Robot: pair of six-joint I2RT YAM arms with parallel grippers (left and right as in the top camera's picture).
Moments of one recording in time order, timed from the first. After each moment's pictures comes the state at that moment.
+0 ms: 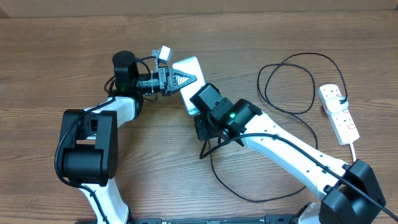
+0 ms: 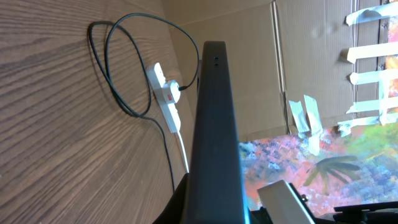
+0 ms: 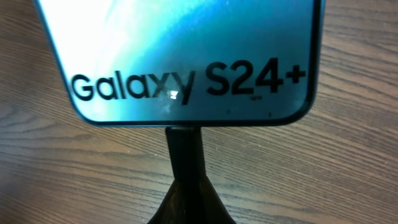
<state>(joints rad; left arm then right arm) -0.08 2.01 1.03 0.70 1.39 -1.04 0.77 1.66 1.29 -0.82 0.01 0.54</state>
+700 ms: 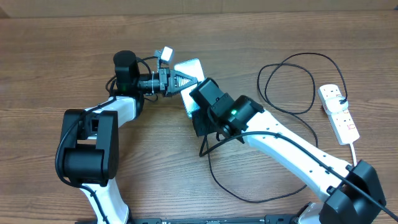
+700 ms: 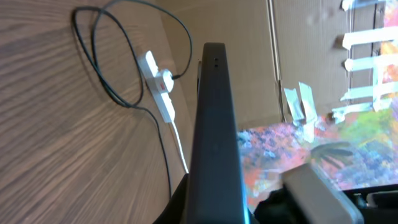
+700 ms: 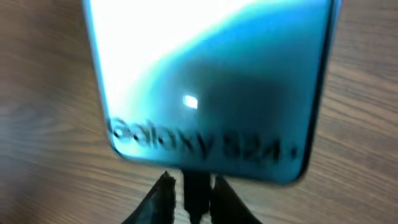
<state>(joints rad) -0.09 2.01 1.03 0.70 1.43 -1.04 0.77 1.66 1.35 -0.83 -0.01 0.49</state>
